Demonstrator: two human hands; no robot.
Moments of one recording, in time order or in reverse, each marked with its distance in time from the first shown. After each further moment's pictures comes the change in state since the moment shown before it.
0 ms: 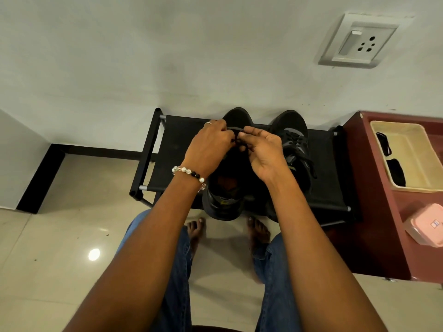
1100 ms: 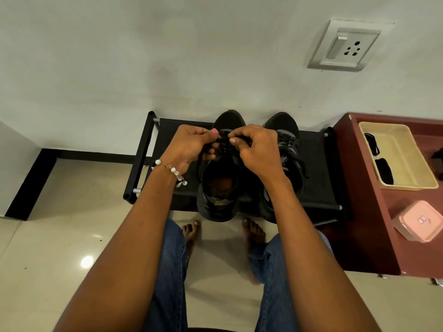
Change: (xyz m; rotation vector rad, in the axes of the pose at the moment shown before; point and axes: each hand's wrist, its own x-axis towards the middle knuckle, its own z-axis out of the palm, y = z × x) left_hand -0.004 -0.013 -0.019 -1.313 -0.166 -0.777; right_hand -0.013 -0.010 -0.009 -1.069 -0.118 -0.855
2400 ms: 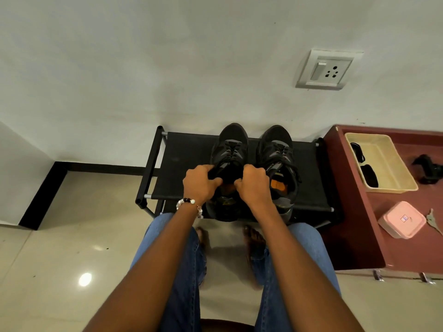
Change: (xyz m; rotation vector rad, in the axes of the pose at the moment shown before) left_hand -0.041 -0.052 0.015 0.773 0.196 0.138; right_hand -0.049 -0.024 0.006 -0.461 -0.284 0.471
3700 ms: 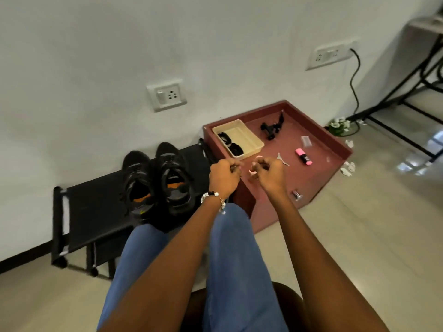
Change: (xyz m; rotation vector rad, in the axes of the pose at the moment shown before) left_hand -0.143 0.233 0.124 -0.265 -0.319 0.495; right_hand -0.152 0.216 -0.147 0.705 0.627 0.389
